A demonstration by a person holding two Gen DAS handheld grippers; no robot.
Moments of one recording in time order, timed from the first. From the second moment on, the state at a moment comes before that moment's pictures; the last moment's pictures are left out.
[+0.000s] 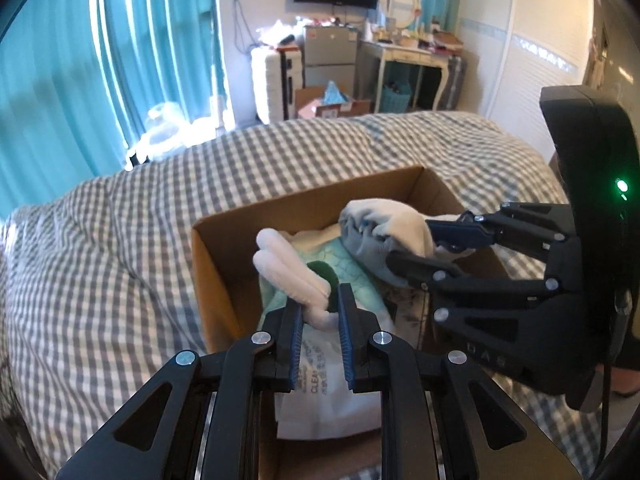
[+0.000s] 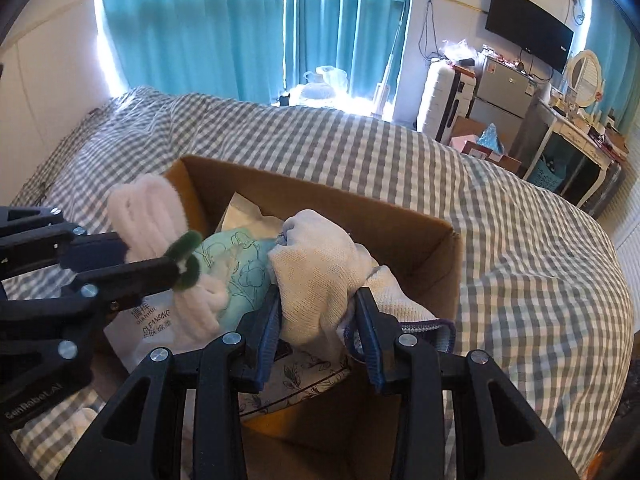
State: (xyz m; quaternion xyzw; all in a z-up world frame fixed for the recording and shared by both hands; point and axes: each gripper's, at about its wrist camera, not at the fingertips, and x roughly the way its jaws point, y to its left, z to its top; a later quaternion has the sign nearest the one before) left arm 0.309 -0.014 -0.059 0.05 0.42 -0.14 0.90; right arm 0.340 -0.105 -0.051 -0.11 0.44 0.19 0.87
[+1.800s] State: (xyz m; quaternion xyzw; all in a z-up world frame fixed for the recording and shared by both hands) left arm 0.079 0.029 0.010 0.01 0.29 -0.05 0.96; right arm 0.088 -0.157 0.061 -0.10 0.31 0.14 0.93
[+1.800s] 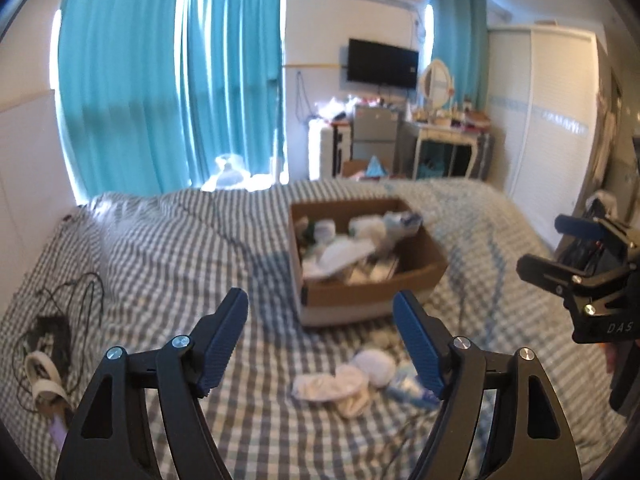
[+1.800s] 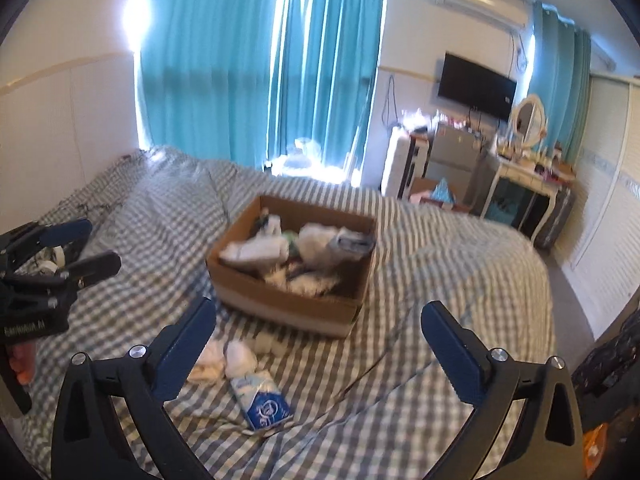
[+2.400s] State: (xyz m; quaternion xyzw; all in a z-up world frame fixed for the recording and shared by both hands) left arm 0.100 0.021 -0.132 -0.01 0.41 -0.05 0.91; right arm 0.113 -0.149 -0.089 -0.06 0.41 0.16 0.90
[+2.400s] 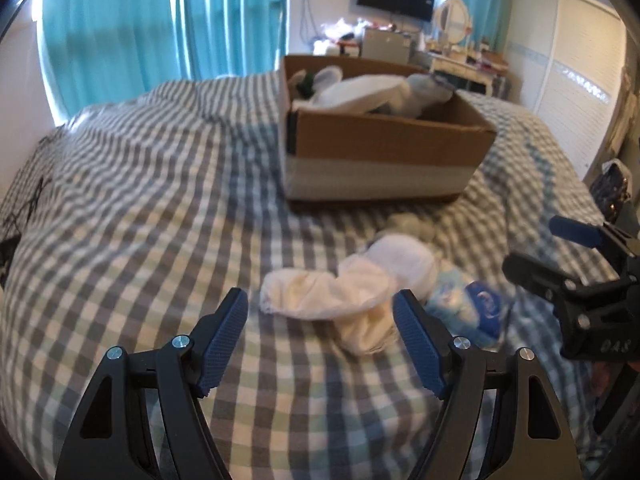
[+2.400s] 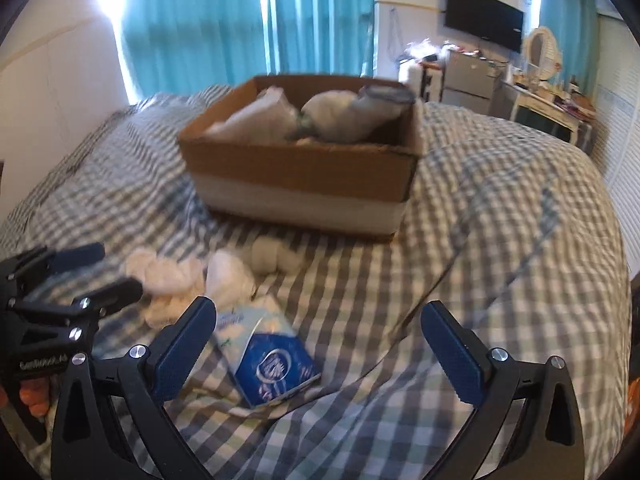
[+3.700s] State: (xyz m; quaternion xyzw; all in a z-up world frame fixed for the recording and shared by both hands) left arm 0.133 0.004 -0.168 -0.01 0.47 -0.09 0.88; right arm 0.114 -0.144 -0.112 -0.06 0.42 0.16 0.89
